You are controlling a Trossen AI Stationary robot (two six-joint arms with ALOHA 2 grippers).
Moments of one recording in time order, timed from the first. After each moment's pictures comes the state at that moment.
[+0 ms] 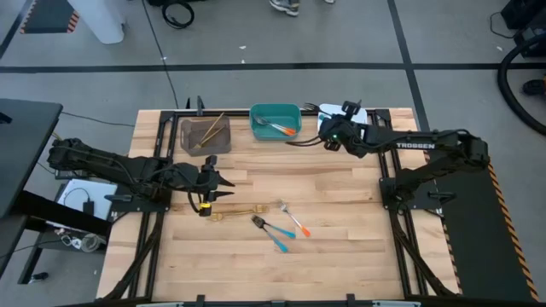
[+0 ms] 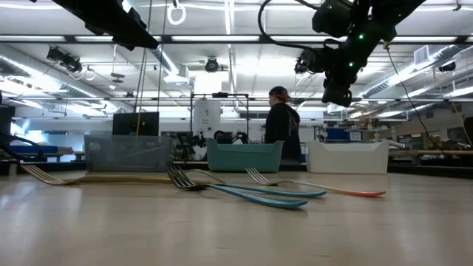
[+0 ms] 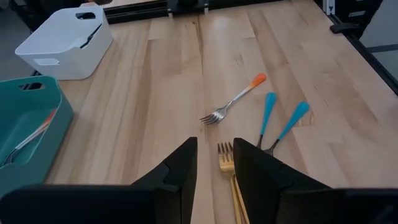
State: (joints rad) left arm -0.20 0.92 0.67 -0.27 -0.21 0.01; right arm -0.34 1.25 0.82 -0.34 0.87 -0.47
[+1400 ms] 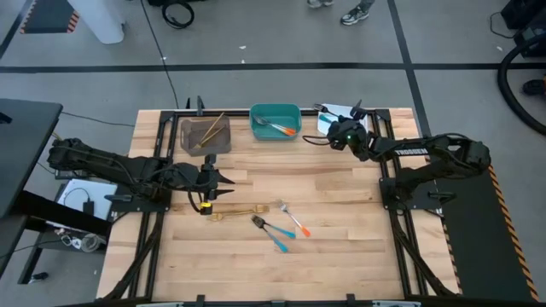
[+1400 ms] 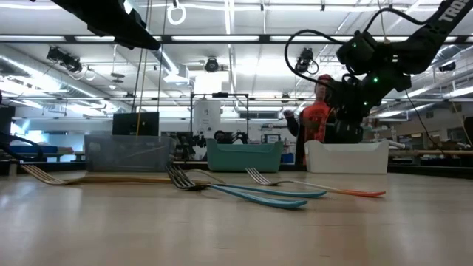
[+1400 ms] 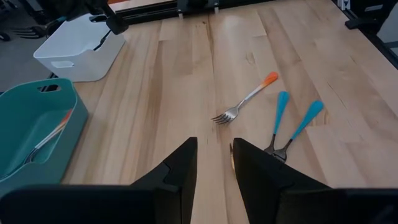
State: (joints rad) left arm -0.20 0.92 0.67 -0.27 -0.25 0.04; right arm -0.54 1.26 0.43 0.32 0.77 -0.72
